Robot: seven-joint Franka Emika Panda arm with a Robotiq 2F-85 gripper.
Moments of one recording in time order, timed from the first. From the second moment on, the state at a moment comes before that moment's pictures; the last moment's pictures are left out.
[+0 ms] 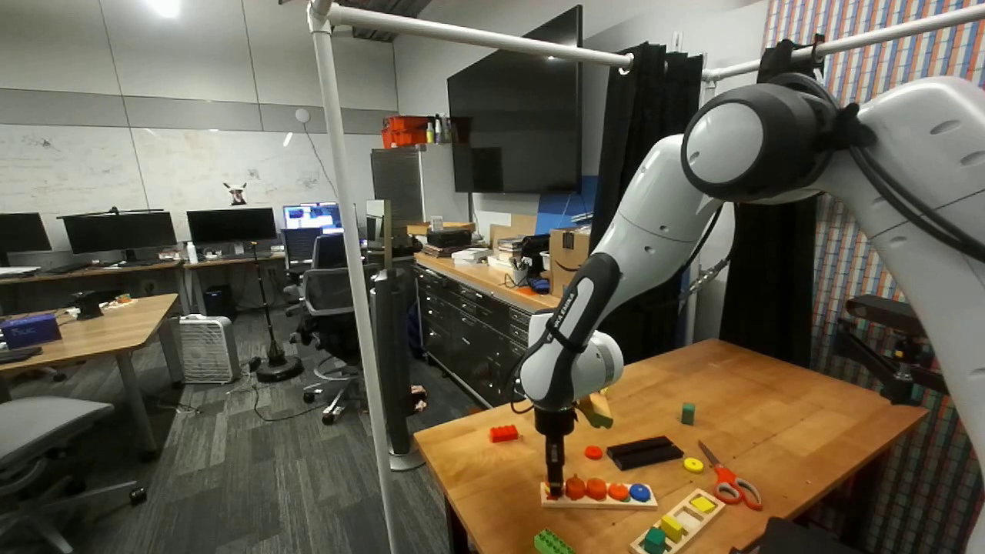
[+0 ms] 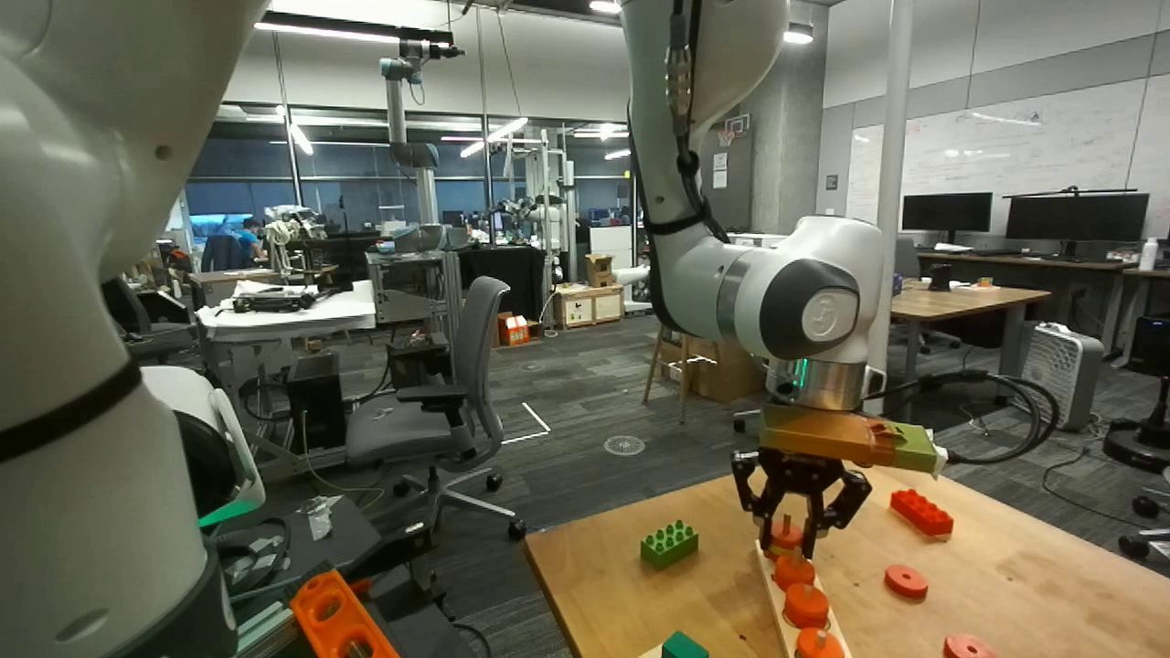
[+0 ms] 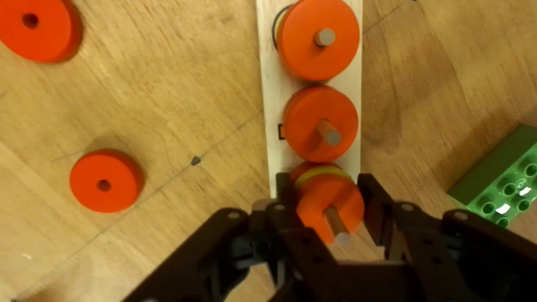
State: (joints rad) arm -0.26 0.60 0.07 -2.13 -0.04 2.65 -0.80
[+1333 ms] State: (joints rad) arm -0.23 0.55 0.07 -2.15 -0.05 2.65 -0.70
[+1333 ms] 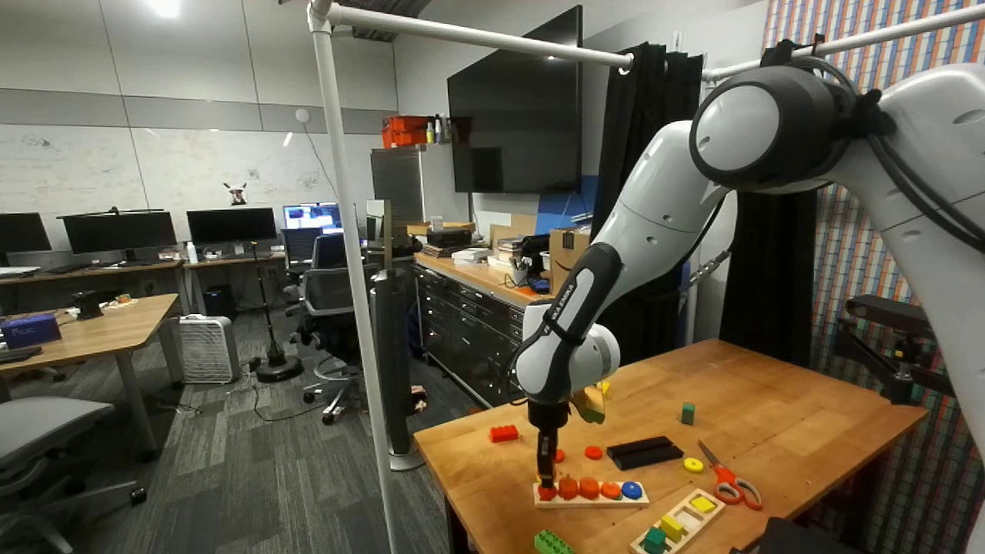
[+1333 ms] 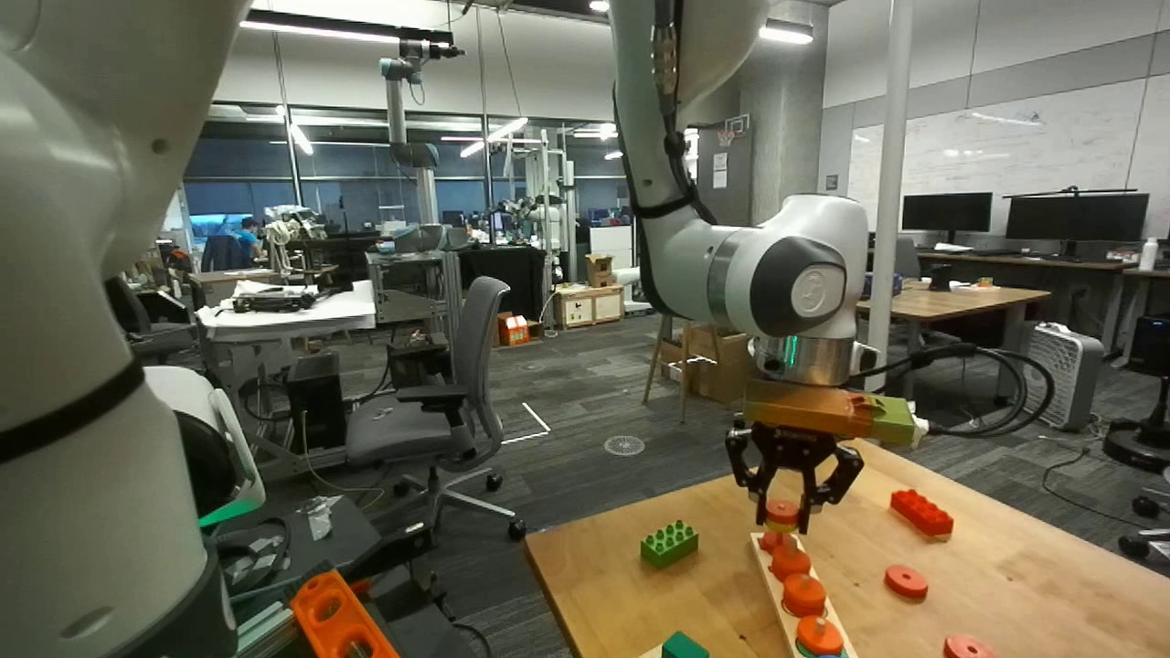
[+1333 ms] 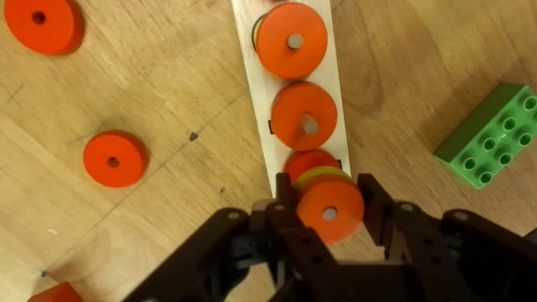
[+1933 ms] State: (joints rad) arm -0.19 0.51 0.07 -2.11 -0.05 2.57 -0.64
